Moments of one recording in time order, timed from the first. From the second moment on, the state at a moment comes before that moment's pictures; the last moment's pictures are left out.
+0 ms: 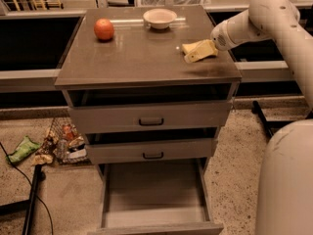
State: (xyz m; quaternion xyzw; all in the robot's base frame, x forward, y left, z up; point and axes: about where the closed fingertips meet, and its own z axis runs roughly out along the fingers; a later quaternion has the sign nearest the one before) arm 0.800 -0.170 0.850 -0.38 0.82 0.13 0.41
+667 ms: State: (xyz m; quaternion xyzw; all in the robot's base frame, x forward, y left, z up) arm 0.803 -0.177 0.832 -0.35 0.83 0.12 0.41
